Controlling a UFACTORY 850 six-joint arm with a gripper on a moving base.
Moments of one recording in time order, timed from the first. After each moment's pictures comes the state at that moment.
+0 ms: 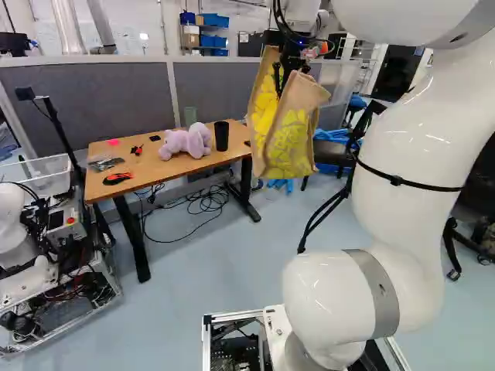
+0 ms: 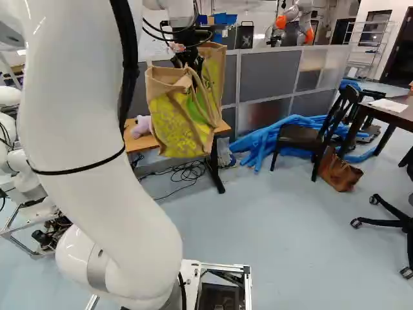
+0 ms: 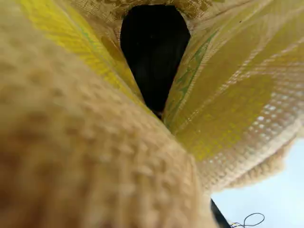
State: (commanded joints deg) arm -3.7 -9.1 -90.0 1.4 -73.3 0.0
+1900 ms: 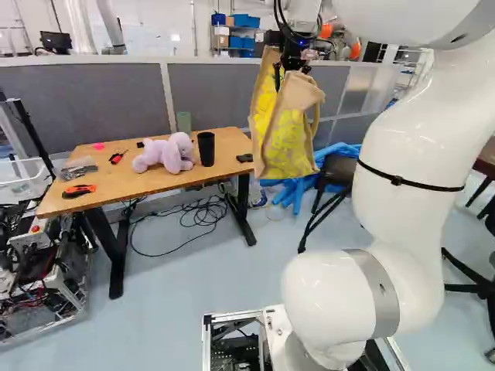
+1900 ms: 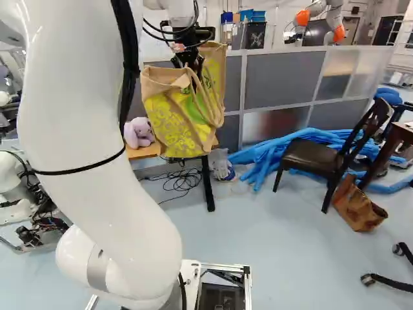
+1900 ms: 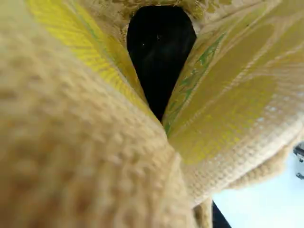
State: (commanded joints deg) arm -3.7 -9.1 -90.0 1.4 -73.3 0.0
